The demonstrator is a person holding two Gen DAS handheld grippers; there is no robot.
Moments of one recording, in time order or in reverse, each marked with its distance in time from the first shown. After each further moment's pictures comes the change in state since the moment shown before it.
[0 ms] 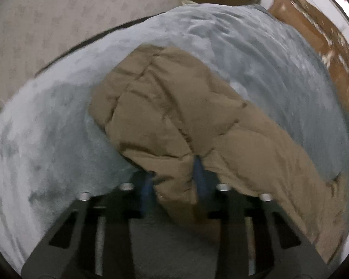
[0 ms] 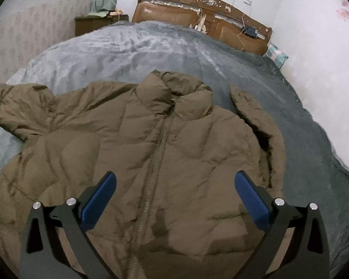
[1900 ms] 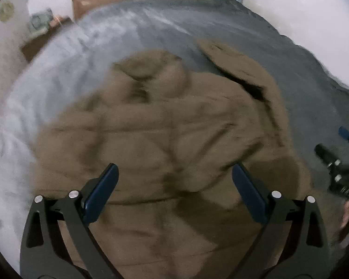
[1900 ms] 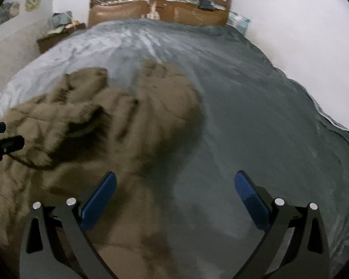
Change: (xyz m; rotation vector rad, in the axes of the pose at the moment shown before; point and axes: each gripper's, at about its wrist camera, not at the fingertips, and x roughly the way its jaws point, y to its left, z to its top) left arm -0.165 -0.438 -0.315 0.886 -0.081 -0.269; right arm 0.038 -0.239 -0.053 0.225 0.059 0.015
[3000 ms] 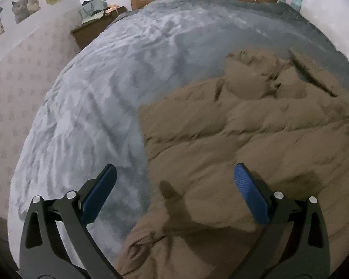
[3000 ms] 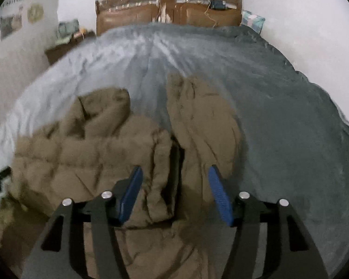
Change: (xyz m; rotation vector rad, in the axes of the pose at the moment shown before) left arm 0.015 0.151 -0.018 -0.146 0.016 0.237; right arm 0.044 0.056 0.066 0.052 -0.011 0.108
